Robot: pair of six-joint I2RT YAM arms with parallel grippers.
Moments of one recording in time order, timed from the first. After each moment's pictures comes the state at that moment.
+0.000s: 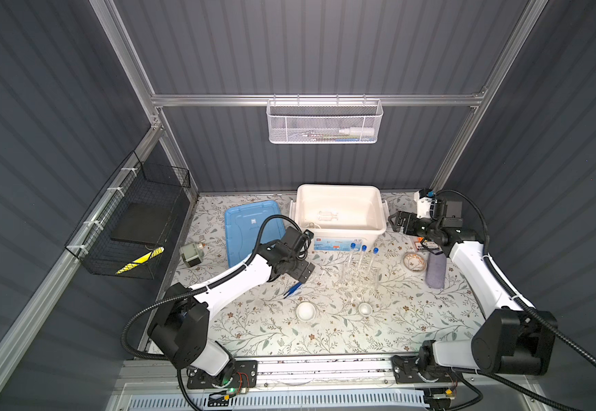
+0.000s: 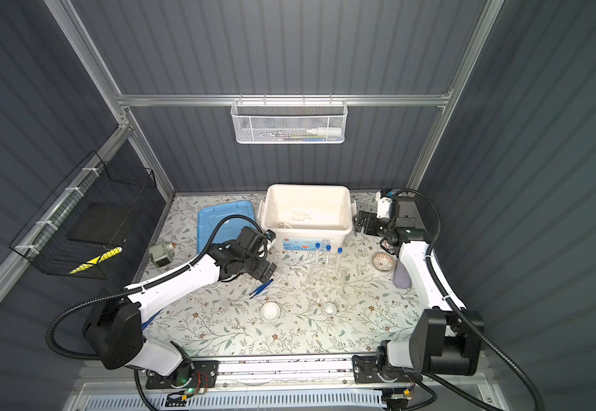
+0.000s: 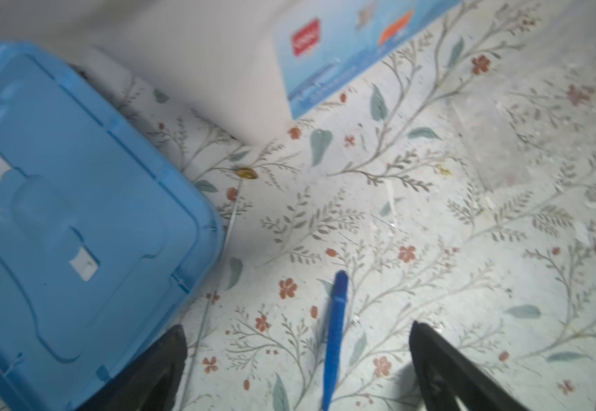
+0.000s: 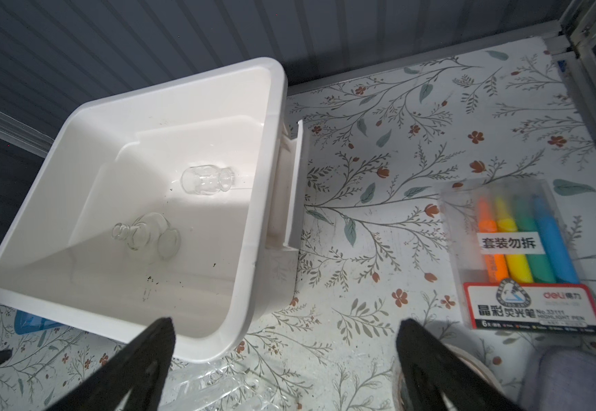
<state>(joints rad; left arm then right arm) -0.76 1.52 1.09 -0.61 -0.10 0.03 -0.05 1.36 1.12 -0.43 -0.31 0.17</state>
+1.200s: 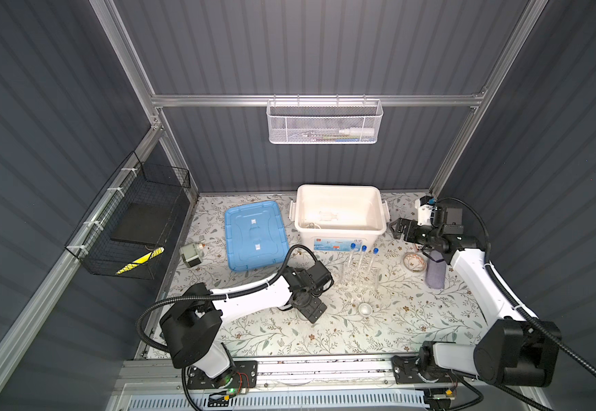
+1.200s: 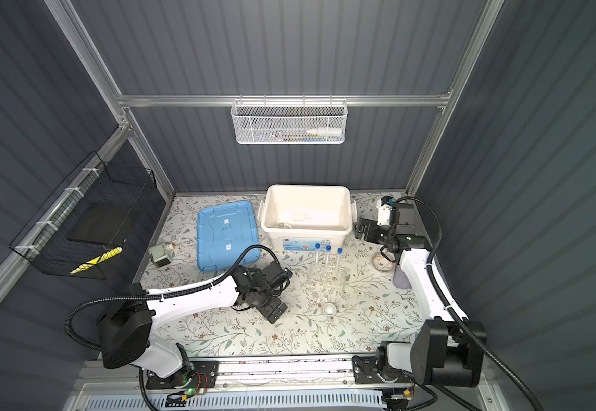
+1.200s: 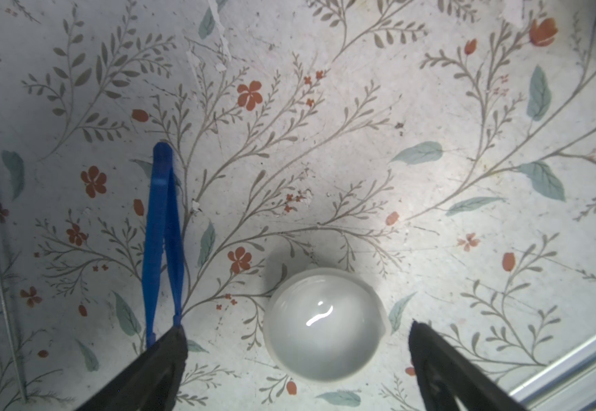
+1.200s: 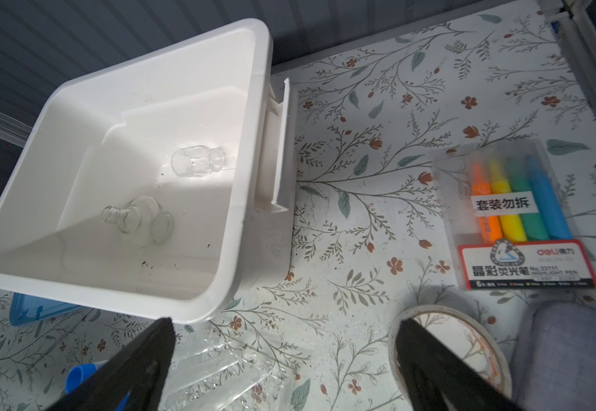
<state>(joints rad) -1.02 1.57 1.03 -0.77 -0.10 -0.20 -0.05 1.30 1.05 -0.46 -0.29 0.18</state>
